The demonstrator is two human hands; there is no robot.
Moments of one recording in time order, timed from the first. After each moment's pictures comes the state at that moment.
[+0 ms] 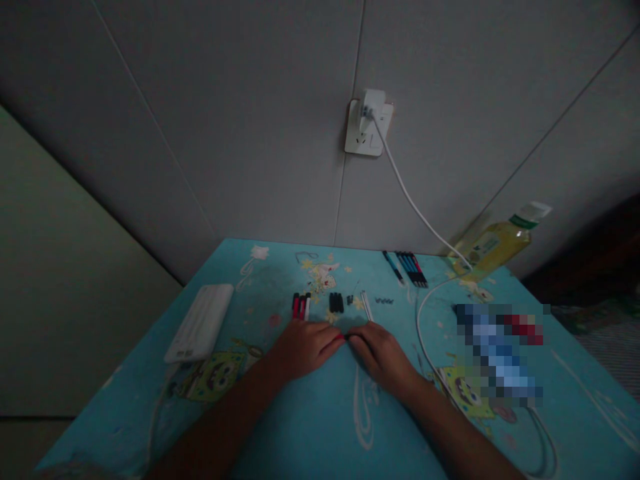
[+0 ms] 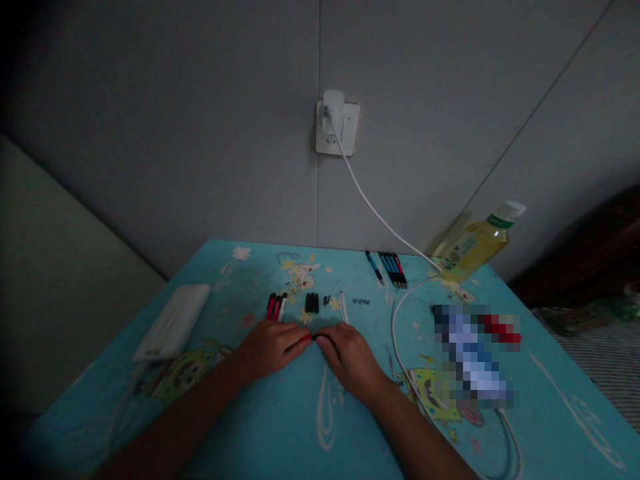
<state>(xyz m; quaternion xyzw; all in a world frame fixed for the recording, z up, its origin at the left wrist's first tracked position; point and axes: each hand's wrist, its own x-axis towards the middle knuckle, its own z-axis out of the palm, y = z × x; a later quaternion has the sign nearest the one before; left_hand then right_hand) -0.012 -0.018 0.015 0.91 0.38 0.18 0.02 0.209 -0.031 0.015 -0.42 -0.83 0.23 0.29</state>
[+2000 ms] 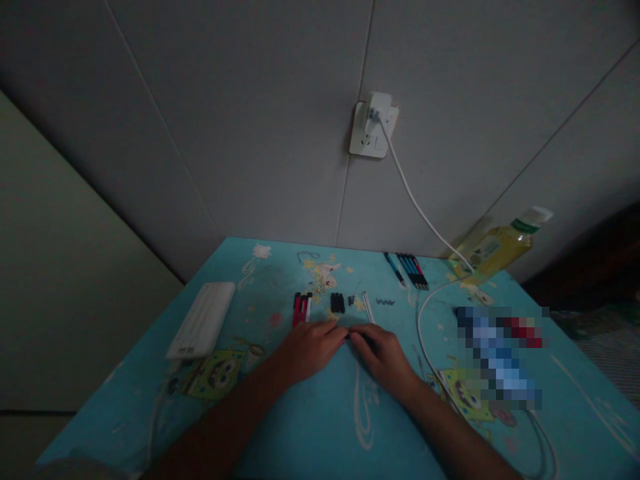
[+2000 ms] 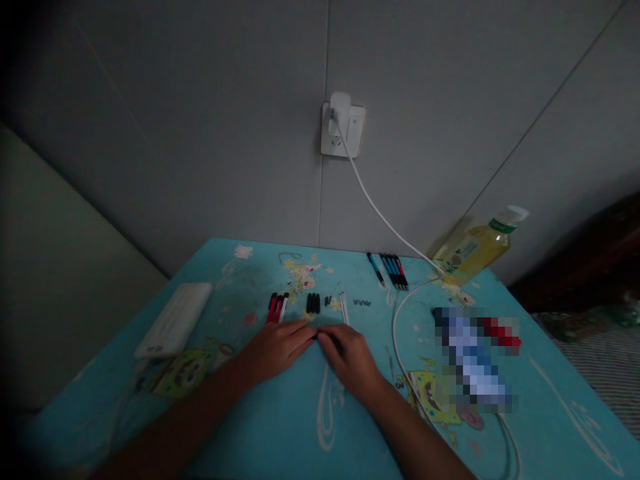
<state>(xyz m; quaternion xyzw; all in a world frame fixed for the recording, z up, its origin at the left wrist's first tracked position) -0.003 -0.021 0.019 0.90 0.39 0.16 0.04 0.204 -0.030 0.014 -0.44 -0.77 0.29 0.36</state>
